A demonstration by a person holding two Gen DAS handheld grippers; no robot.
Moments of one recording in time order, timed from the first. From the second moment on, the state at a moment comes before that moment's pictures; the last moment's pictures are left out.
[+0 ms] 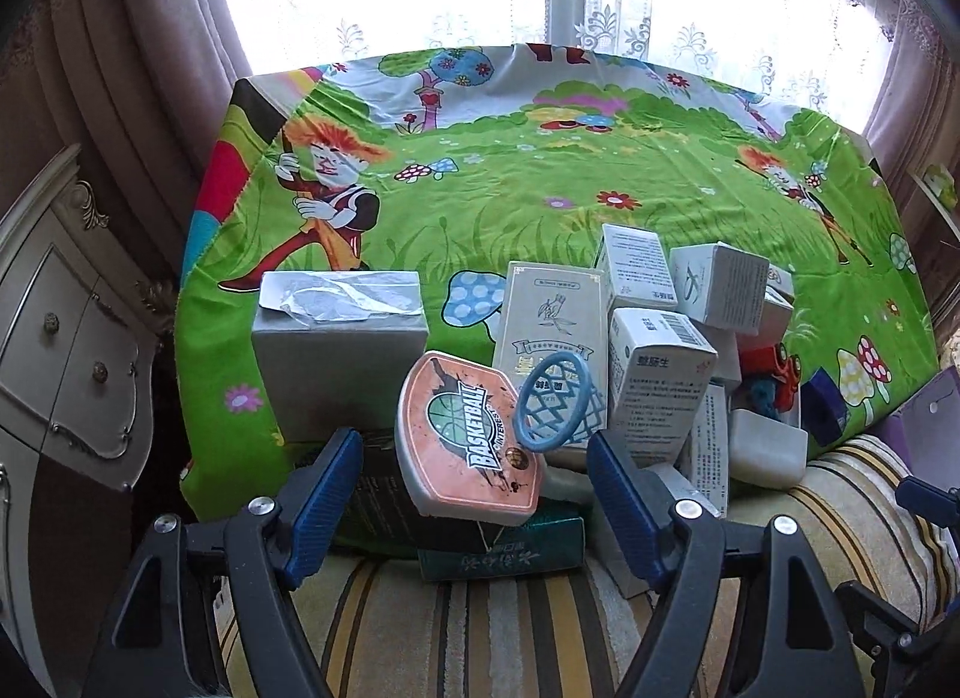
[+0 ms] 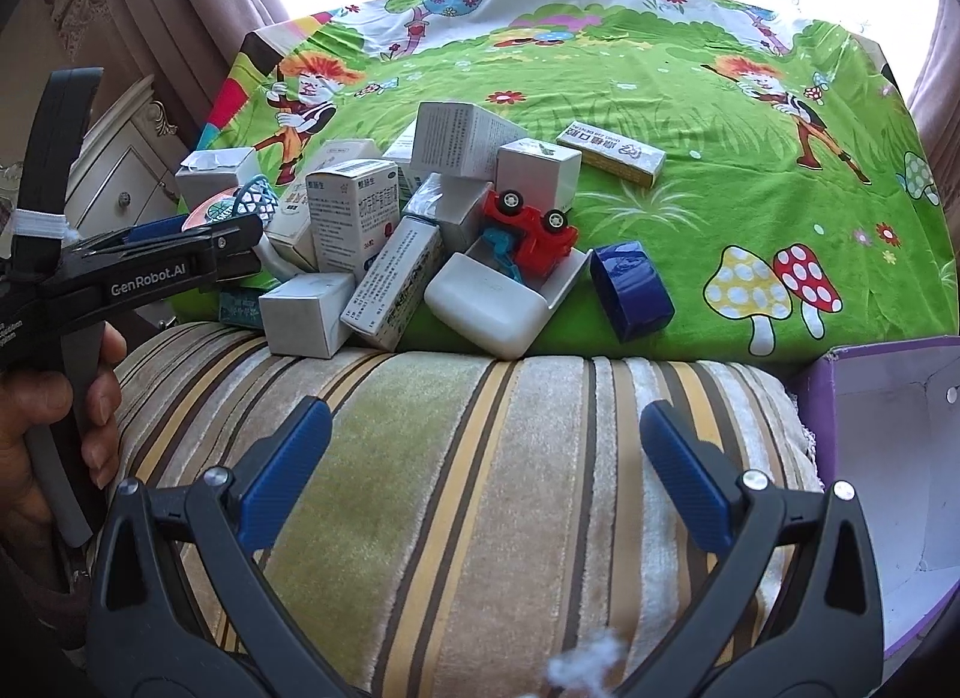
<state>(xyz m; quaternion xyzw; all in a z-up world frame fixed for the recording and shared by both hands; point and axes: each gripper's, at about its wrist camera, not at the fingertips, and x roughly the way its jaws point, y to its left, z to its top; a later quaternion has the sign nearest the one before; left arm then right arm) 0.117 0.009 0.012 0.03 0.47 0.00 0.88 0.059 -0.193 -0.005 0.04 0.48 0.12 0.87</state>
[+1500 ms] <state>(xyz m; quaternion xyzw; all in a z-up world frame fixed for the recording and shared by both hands) 0.080 0.055 0.025 -0.12 0.39 -0.05 0.91 0.125 -0.178 0.026 0.07 0.47 0.13 0.87</state>
